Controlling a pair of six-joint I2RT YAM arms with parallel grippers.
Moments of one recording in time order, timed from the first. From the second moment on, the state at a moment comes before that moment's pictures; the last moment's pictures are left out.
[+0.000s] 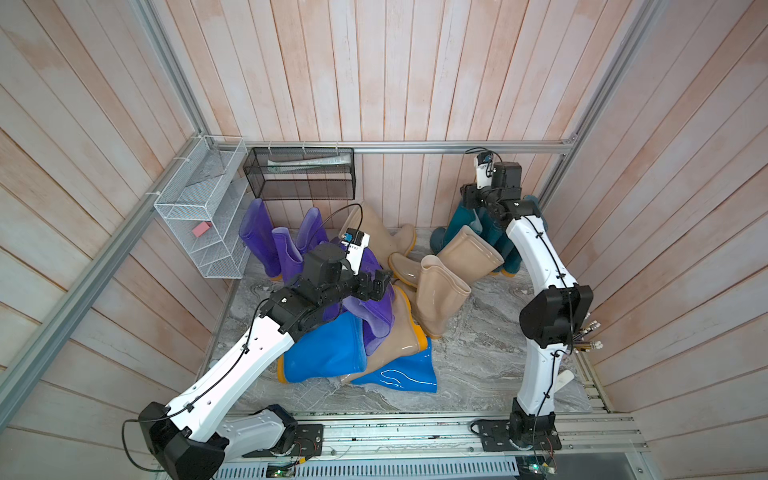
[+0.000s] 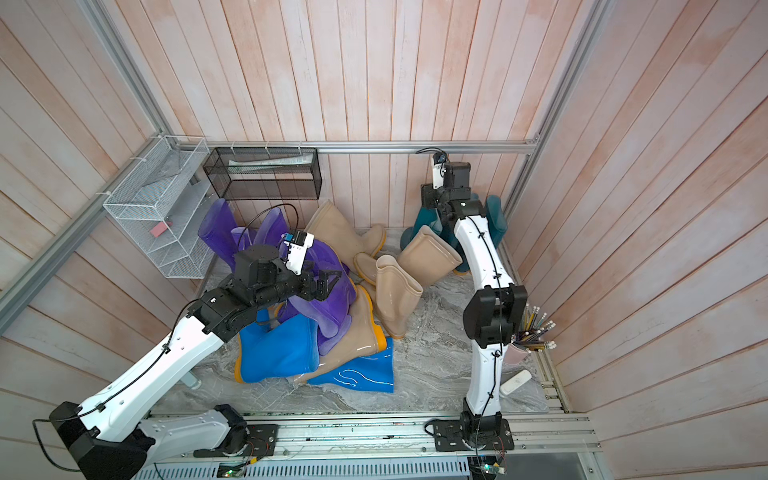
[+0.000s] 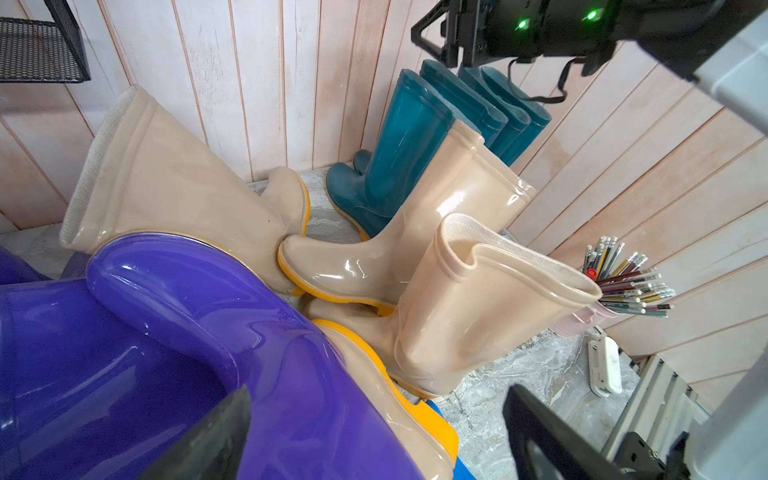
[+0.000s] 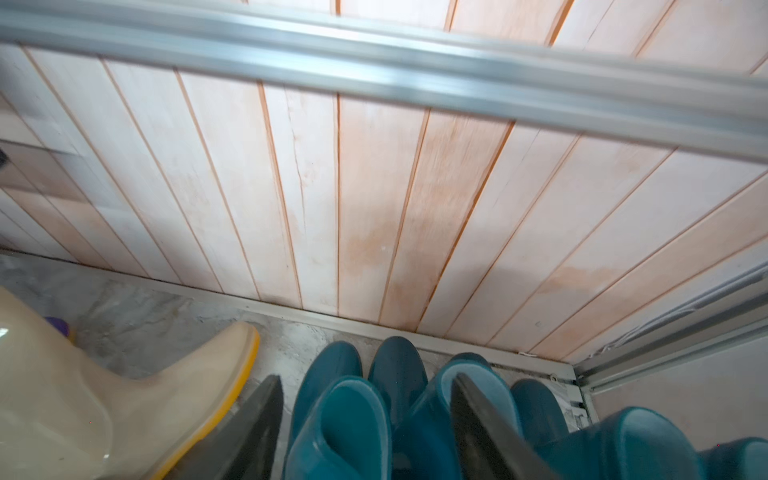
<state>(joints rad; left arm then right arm) -0.62 1.19 1.25 -0.47 0.11 -0.23 0.16 2.04 2.21 -0.51 -0.06 -0.05</state>
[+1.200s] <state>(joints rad) -0.62 1.20 1.17 -0.27 0.30 -0.29 0.01 0.96 0.69 0.03 -0.33 0.36</state>
